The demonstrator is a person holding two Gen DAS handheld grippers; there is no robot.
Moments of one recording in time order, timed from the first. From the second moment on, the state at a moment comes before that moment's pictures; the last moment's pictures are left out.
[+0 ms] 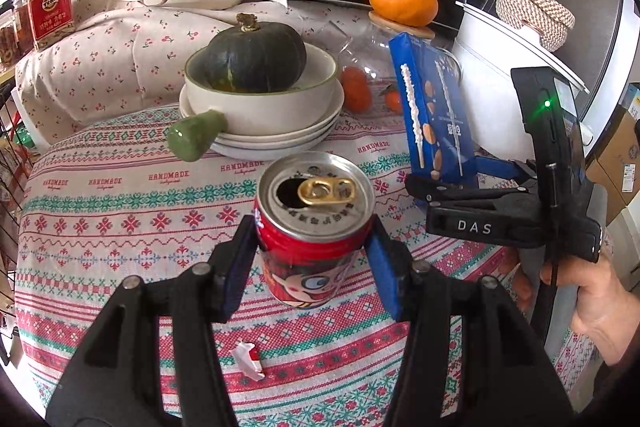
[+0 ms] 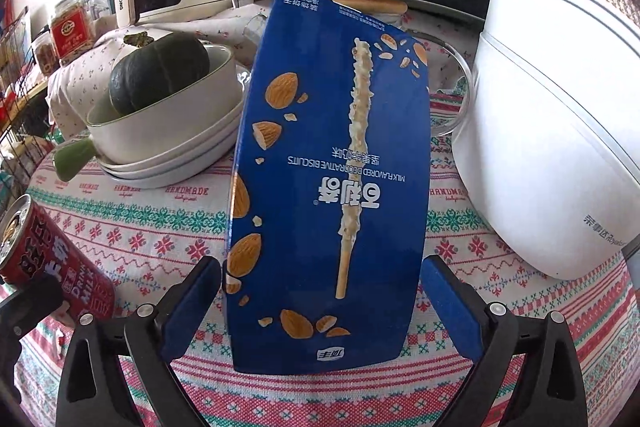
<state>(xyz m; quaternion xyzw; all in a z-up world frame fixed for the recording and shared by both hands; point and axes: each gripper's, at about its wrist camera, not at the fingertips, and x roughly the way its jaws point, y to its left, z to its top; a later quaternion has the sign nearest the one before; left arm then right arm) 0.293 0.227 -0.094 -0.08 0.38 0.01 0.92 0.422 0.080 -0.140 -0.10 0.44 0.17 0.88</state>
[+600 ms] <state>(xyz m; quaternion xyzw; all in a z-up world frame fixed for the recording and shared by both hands) 0.272 0.215 -0.066 -0.09 0.39 0.02 0.92 0.377 0.059 -0.091 -0.12 0.42 0.21 0.88</state>
